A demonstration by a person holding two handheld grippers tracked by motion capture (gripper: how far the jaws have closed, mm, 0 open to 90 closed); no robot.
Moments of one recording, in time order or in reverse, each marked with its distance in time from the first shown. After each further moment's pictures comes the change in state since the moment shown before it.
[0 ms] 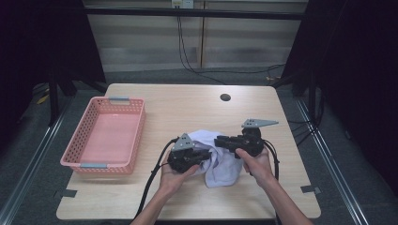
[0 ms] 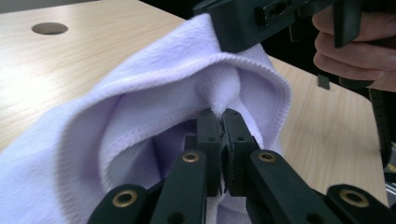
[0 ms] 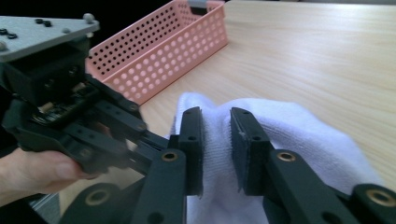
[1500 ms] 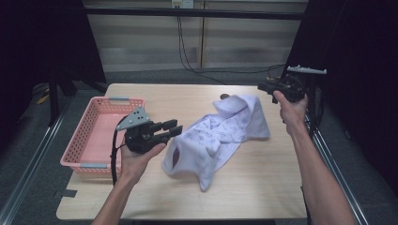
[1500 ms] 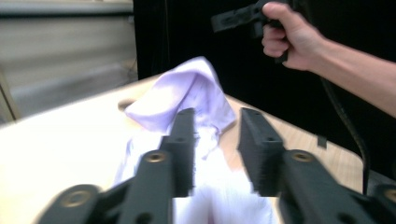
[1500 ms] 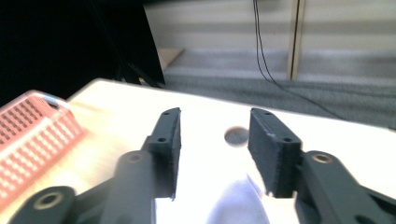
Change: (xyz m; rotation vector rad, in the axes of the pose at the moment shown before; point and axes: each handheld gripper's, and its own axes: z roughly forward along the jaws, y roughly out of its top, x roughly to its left) left arm 0.021 0.055 -0.108 -0.162 0.096 -0.011; right arm -0.117 0.105 -0.074 -0.140 -0.424 0.057
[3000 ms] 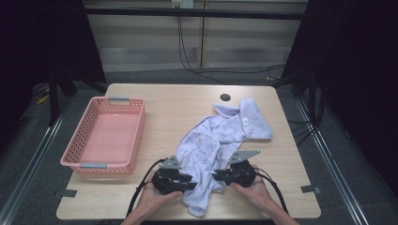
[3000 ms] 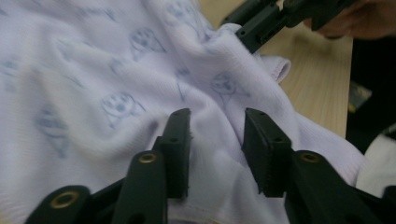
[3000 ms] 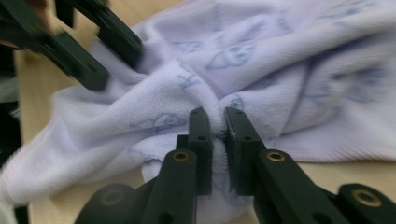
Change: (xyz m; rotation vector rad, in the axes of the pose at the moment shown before) left arm -0.023 -0.120 0.045 0.366 -0.153 -0.080; right arm 0.143 -0.202 0.004 0.376 0.382 -0.285
